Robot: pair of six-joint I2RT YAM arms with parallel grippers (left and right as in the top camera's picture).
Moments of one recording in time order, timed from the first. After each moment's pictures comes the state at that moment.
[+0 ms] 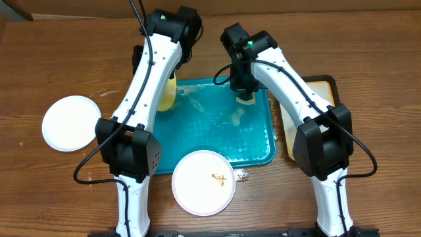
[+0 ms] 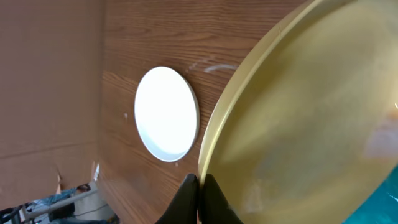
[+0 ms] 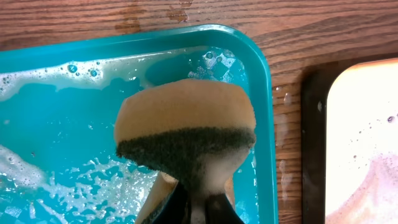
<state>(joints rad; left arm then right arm) -0.32 2.20 2.26 -1.69 -0.77 -0.50 0.48 2.25 2.07 -1.27 0.17 0.54</state>
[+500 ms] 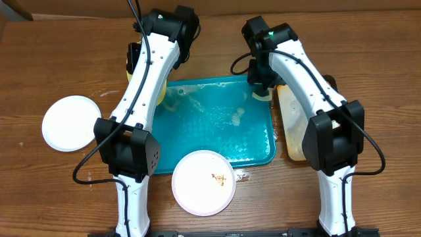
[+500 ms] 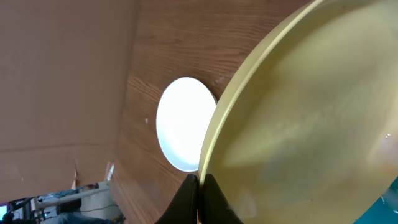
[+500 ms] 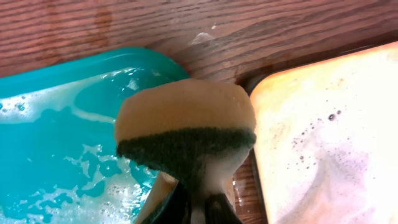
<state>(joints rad) -0.31 2.20 2.26 -1.69 -0.88 -0.55 0.38 2.25 2.07 -1.31 0.18 0.54</state>
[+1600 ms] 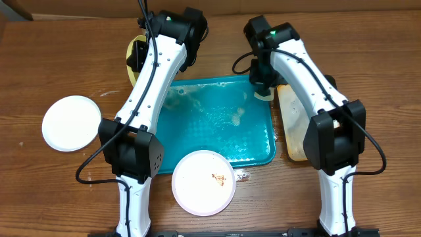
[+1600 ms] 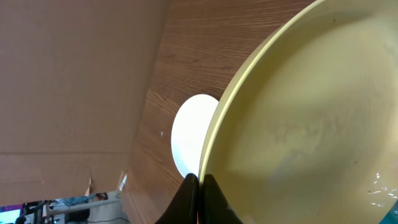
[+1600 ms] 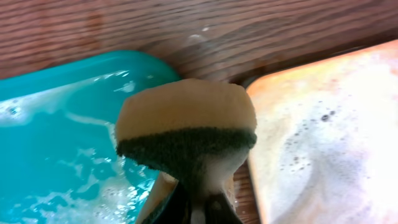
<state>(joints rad) -0.35 2.20 2.26 -1.69 -0.98 -0.60 0.35 2.25 2.07 -1.32 0.18 0.54</state>
